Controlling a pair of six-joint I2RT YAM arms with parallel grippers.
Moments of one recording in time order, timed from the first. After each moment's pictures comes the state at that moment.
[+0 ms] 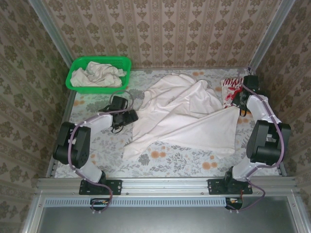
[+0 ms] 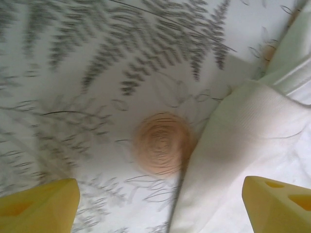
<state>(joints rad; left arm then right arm) -0.37 1.63 0.89 -0.34 0.05 -0.66 -0.26 1.64 1.22 -0.63 0.17 0.36</state>
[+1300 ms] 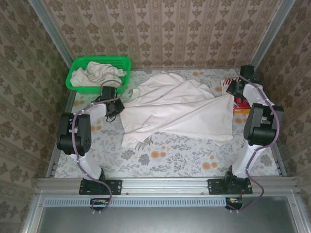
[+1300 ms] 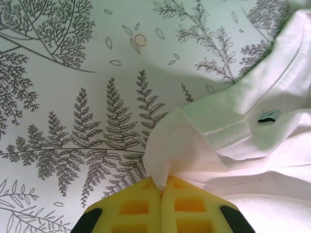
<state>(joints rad) -0.18 1.77 1.06 -0.28 0.06 -0.63 -0.22 1.91 1.49 -0.53 -0.01 0.34</state>
